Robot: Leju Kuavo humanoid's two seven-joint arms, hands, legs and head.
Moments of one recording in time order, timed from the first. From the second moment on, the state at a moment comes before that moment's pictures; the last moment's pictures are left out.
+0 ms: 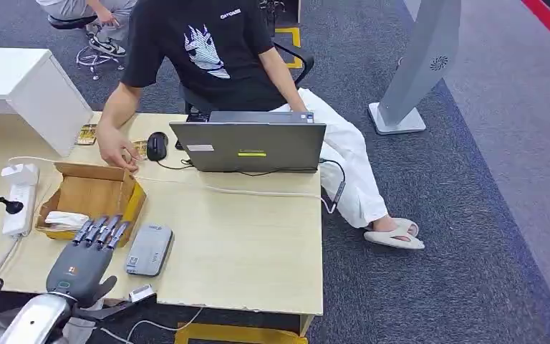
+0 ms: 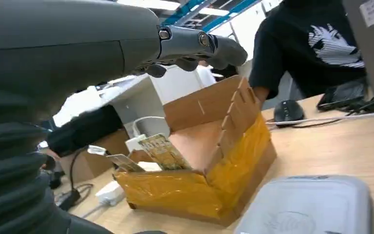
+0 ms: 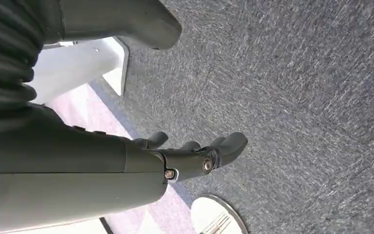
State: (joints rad) left arm 0.25 0.22 0.21 -1.73 -1.49 0.09 -0.15; right arm 0.20 0.25 -0.62 -0.77 1.57 0.15 0.12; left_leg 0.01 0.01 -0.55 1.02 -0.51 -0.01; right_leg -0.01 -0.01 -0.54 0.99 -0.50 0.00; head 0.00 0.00
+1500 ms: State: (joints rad) left arm 0.25 0.05 0.66 -1.70 -1.56 0.17 -0.45; right arm 0.20 0.25 -0.62 -0.76 1.57 0.16 0.12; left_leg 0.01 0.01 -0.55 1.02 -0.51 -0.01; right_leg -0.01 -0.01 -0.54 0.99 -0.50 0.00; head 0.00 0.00
